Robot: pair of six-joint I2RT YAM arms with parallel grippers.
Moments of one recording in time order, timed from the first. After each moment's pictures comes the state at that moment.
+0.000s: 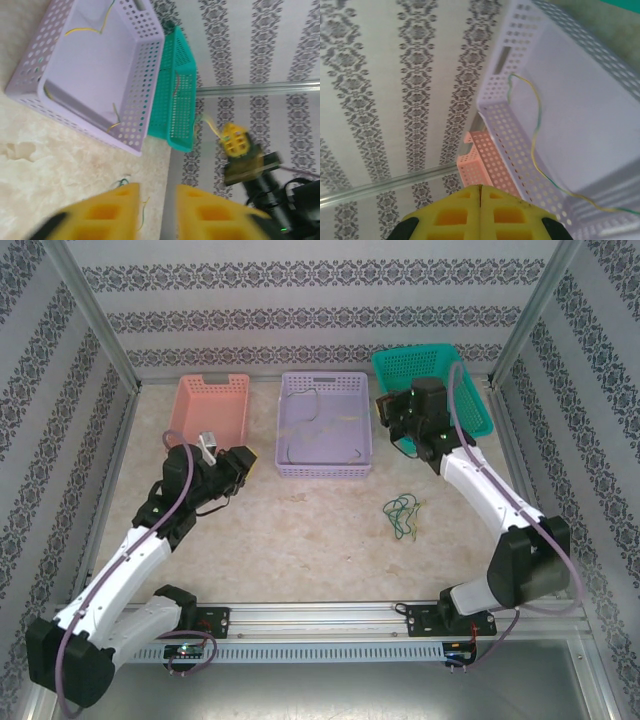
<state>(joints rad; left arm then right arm) -0.31 0.94 0.74 -0.16 0.31 -1.26 0.27 1.47 1.22 -0.18 -0.17 1.43</state>
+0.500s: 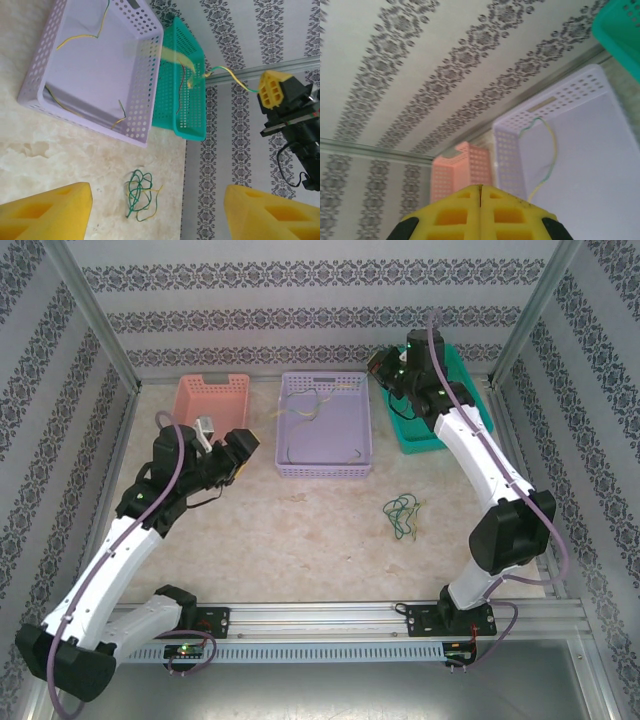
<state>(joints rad) -0.32 0.95 0.99 -0.48 0.30 -1.08 0.27 1.67 1.65 -0.41 -0.16 0.93</state>
